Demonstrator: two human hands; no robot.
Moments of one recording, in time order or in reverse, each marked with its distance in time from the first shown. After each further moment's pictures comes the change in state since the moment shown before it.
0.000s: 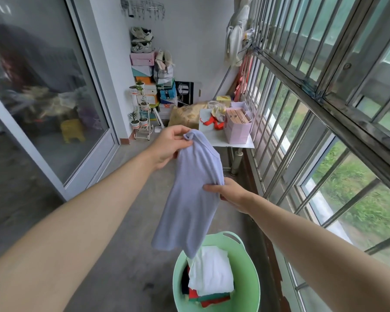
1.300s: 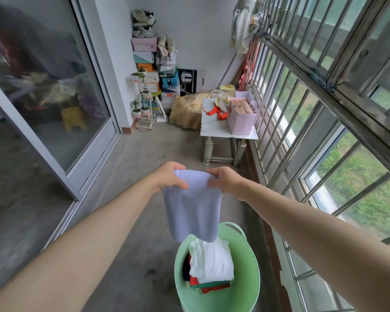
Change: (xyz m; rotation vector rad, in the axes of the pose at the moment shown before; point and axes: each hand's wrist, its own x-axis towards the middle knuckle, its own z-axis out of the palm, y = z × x) left_hand -0.017 -0.100 -0.017 0.538 -0.023 -0.369; right_hand 0.017 -0.006 0.012 -0.426 0.017 -0.030
